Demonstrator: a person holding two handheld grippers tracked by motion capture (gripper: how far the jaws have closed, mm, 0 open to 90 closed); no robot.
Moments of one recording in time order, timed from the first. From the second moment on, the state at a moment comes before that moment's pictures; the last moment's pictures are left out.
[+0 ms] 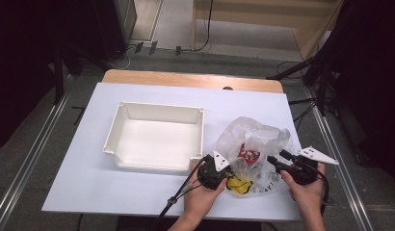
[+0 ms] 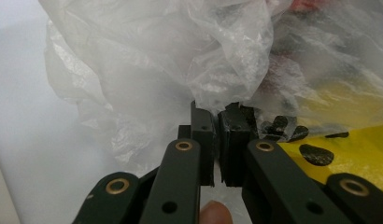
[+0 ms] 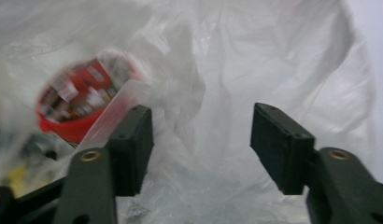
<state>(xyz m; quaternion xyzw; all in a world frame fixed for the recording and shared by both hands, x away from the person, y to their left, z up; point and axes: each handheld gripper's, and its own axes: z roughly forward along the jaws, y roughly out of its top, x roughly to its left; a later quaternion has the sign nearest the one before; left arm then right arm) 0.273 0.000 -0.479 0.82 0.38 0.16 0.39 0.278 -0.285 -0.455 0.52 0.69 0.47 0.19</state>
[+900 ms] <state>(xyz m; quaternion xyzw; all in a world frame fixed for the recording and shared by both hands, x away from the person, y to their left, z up) 0.273 0.006 -0.479 0.81 0.39 0.14 0.42 0.343 -0.245 -0.385 0.48 0.70 0.49 0.20</state>
